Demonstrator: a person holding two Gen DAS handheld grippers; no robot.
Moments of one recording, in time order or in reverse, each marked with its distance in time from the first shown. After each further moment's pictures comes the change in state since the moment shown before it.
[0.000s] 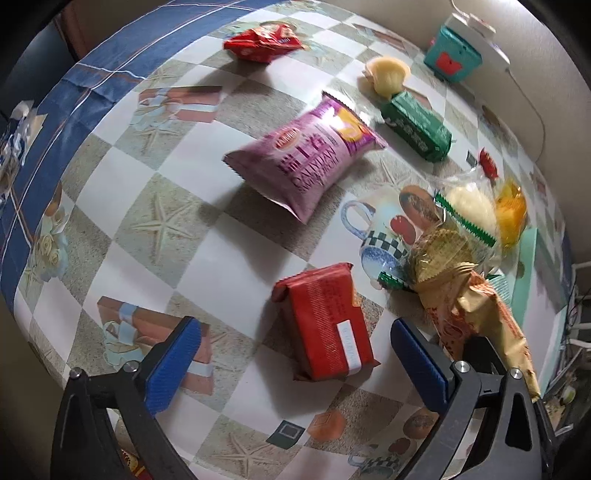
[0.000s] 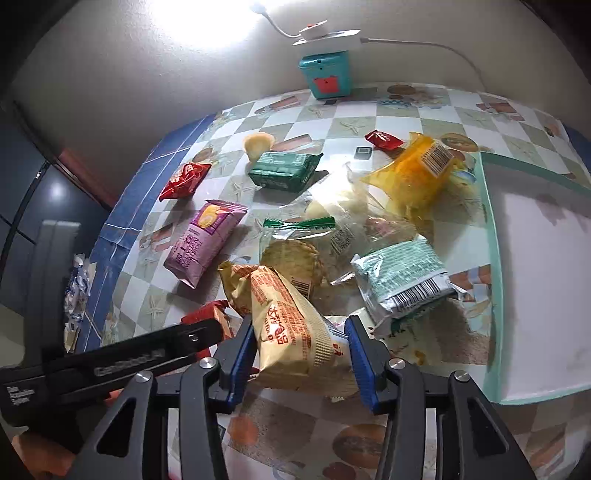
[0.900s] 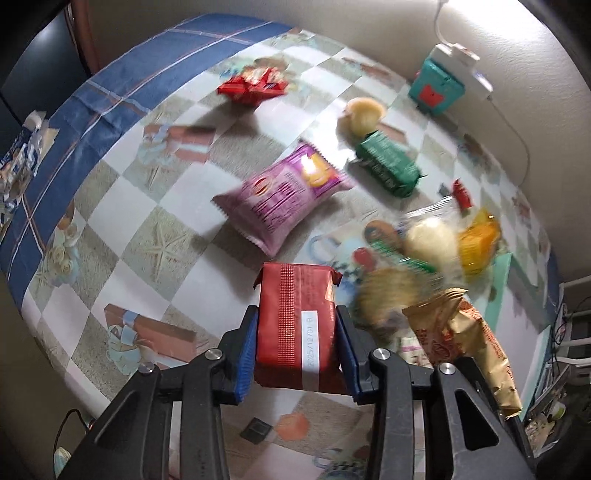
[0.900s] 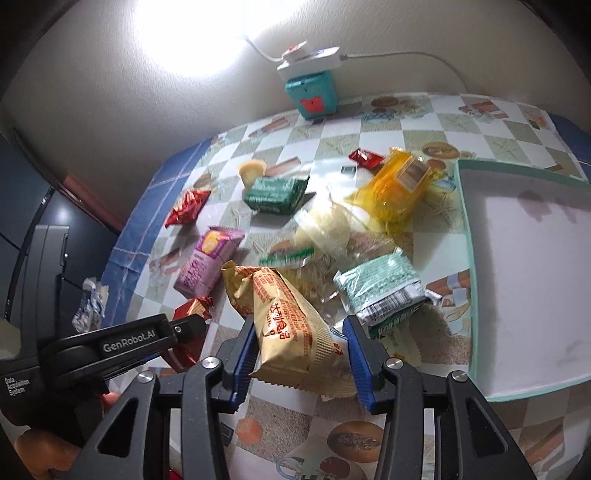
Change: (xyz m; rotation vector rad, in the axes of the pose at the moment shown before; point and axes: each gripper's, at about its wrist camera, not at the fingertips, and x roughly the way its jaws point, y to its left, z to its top) left arm -0.046 -0.009 -0.002 -0.036 -0.101 -0.032; right arm -0.029 -0.019 0.006 0.067 -0.064 0.044
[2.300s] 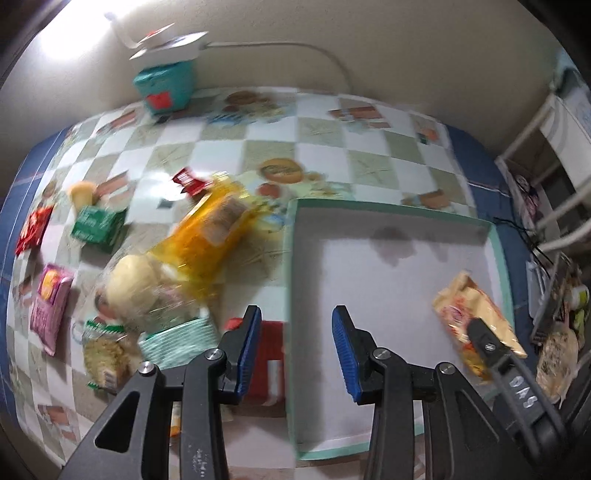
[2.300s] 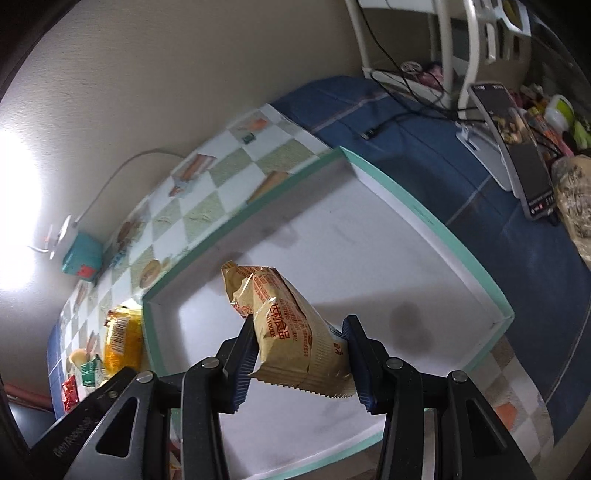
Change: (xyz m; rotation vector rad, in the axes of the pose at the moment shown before) left arm 0.025 -0.266 -0.042 0.516 -0.025 -0.064; right arm -0.088 -0.248 0.020 0.620 -0.164 -0.412
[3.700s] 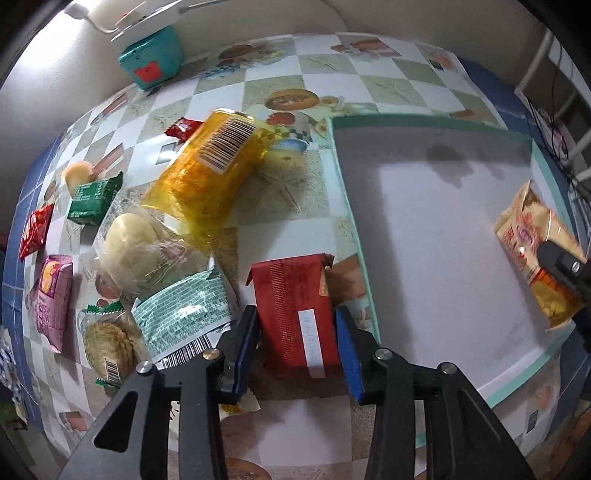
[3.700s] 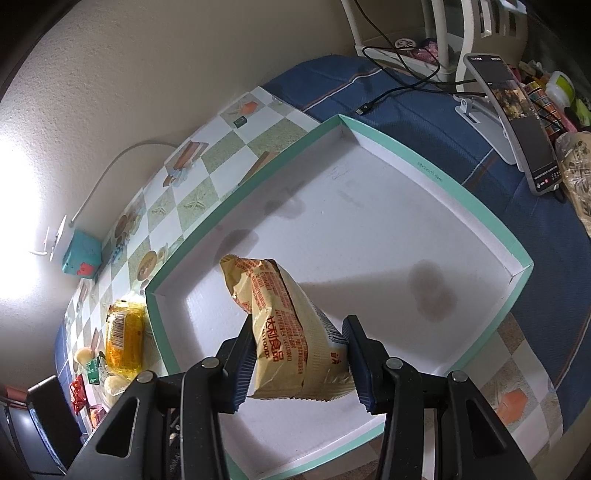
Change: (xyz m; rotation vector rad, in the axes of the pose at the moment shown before) left arm 0.043 -0.010 -0.039 0.141 0.089 0.120; right arm 0.008 -0.003 -0.005 0.037 0.064 0.025
